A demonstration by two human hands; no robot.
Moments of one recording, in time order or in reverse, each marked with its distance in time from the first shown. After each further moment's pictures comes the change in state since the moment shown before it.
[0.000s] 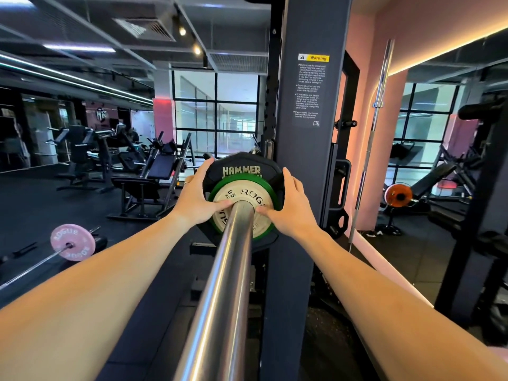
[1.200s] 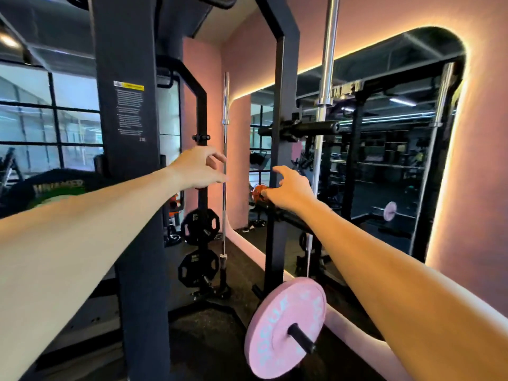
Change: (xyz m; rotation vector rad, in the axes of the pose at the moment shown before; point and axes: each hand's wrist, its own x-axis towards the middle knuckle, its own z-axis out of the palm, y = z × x) left_hand -0.071 0.307 0.154 0.016 -0.461 0.396; right_hand -0.165 0.034 -0.341 -0.364 0.292 0.383
